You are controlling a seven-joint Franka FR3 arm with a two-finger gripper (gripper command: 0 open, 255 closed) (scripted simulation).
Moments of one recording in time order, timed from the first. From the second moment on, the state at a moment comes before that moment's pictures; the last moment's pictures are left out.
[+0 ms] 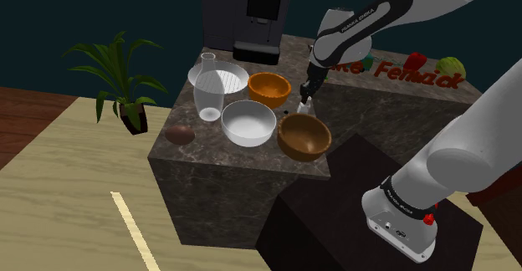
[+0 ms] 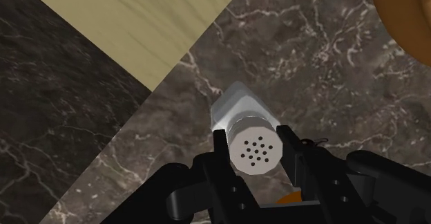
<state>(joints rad) -0.02 0.02 -0.16 -2.50 0.02 2.51 -0.27</state>
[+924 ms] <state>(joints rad) -0.03 -0.11 -0.16 -2.46 -0.01 2.33 -0.25</state>
